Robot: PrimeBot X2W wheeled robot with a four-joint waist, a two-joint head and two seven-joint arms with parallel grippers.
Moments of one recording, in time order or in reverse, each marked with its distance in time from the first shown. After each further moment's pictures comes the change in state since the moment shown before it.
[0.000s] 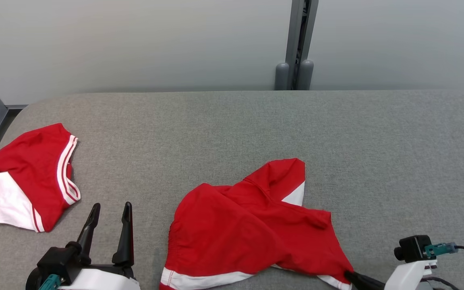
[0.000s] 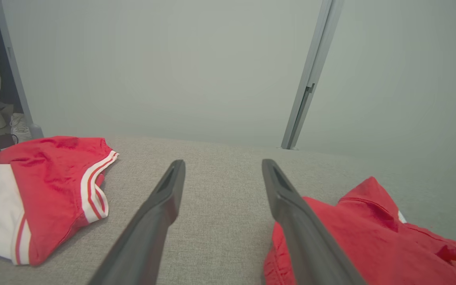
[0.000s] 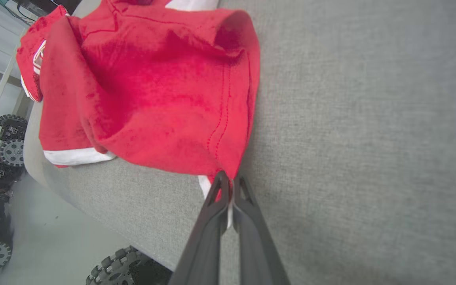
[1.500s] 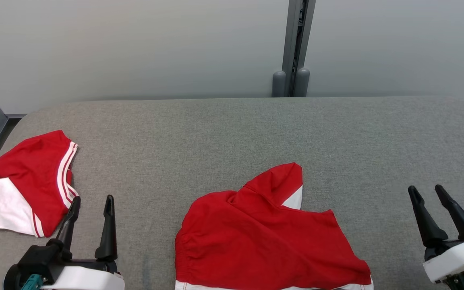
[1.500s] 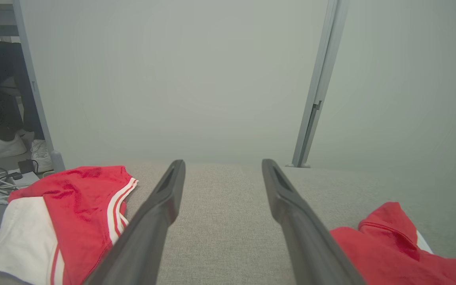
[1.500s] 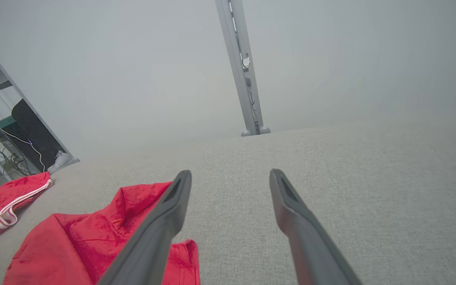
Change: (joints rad) left arm 0.002 0.000 0.073 -0.043 0.057 -0.017 0.000; right arm 0.048 0.023 -0.365 -0.129 -0.294 0.000 -0.404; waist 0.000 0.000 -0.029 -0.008
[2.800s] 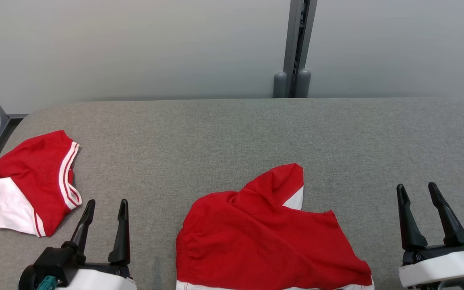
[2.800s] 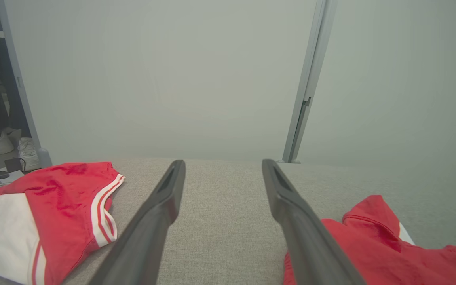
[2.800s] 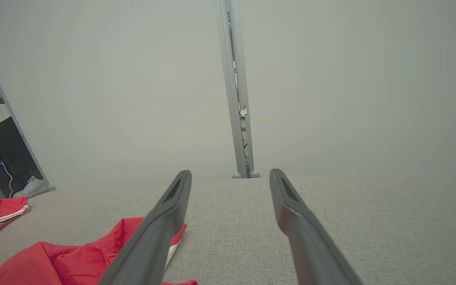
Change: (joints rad) left arm 0.012 0.000 -0.053 -0.006 -0.013 0.015 0.000; right arm 0.033 0.245 -0.134 -0.041 -0.370 0.000 -0.166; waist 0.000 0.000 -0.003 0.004
